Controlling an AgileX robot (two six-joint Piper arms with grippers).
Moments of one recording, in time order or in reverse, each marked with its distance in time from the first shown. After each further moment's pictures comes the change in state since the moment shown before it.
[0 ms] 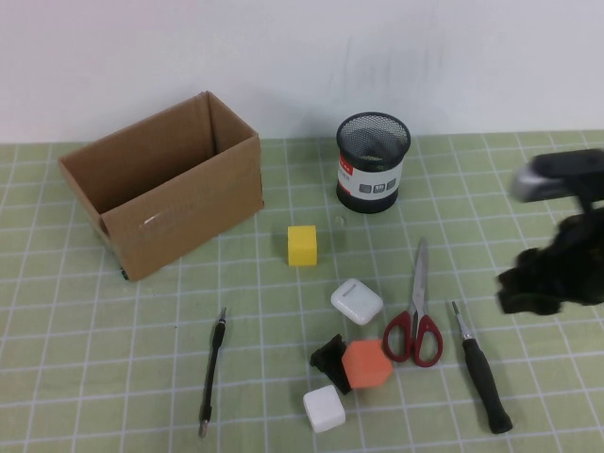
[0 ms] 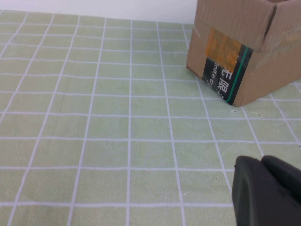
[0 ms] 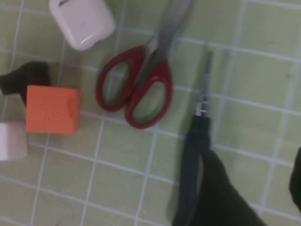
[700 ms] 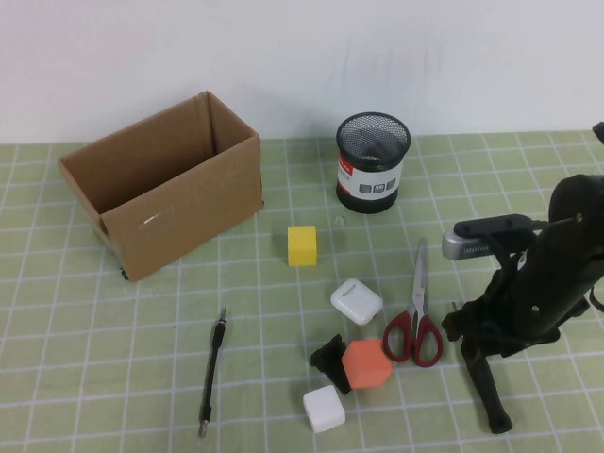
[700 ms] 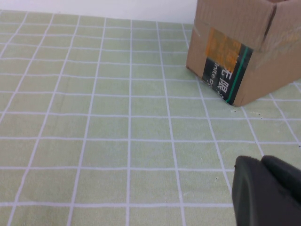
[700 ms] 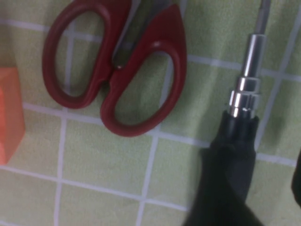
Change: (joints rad) right arm 0.114 0.322 -0.061 -0.108 -0.023 0.173; left arm 0.000 0.000 0.000 0.000 0.000 0.000
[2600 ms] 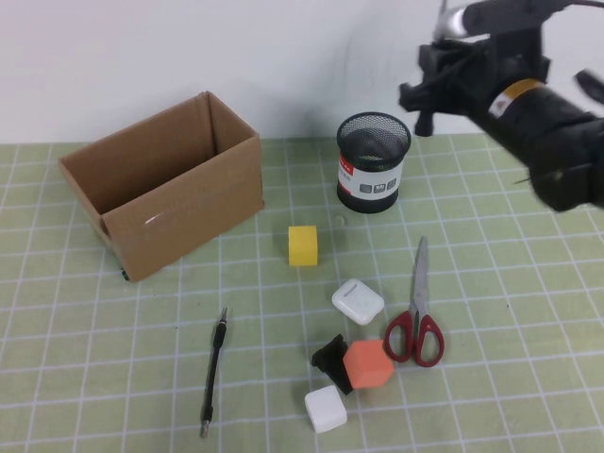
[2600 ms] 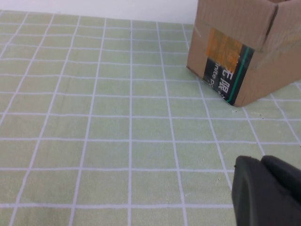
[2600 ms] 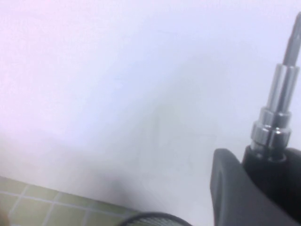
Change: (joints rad) right arm 0.020 0.034 -0.185 -0.132 -1.143 0.028; left arm 0.000 0.000 0.000 0.000 0.000 0.000
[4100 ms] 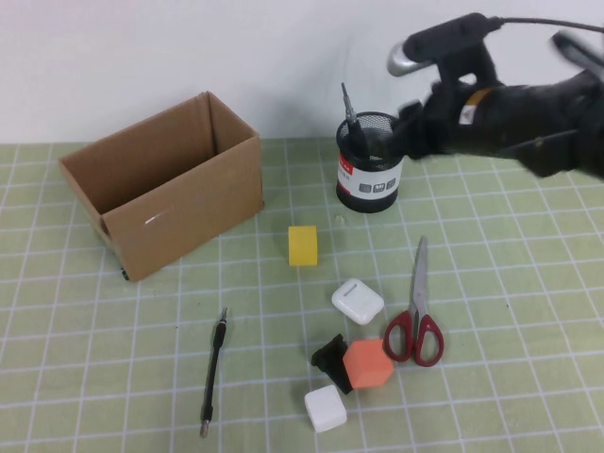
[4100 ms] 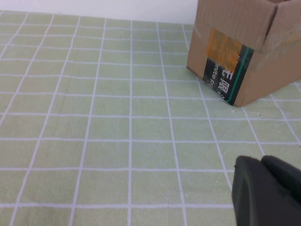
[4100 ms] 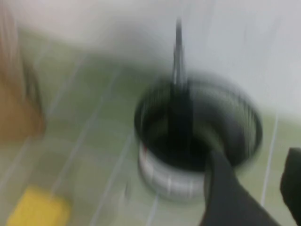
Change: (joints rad) right arm 0.046 0.017 -0.146 -0.112 0.558 0.030; left arm 0.000 0.000 0.000 0.000 0.000 0.000
